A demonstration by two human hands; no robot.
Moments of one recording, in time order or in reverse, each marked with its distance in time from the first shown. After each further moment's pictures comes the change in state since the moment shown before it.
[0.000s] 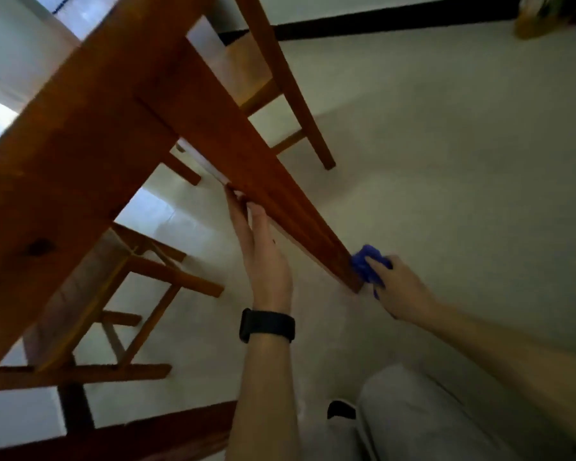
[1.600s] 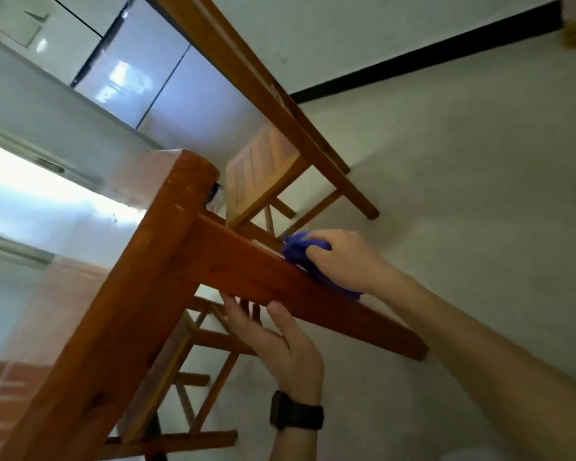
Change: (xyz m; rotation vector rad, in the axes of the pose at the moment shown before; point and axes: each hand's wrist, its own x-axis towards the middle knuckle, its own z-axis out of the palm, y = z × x) left_hand 0.028 -0.005 0.014 0.427 0.332 0.503; right_hand 0.076 -0.177 -0.174 0.592 -0.001 -0.348
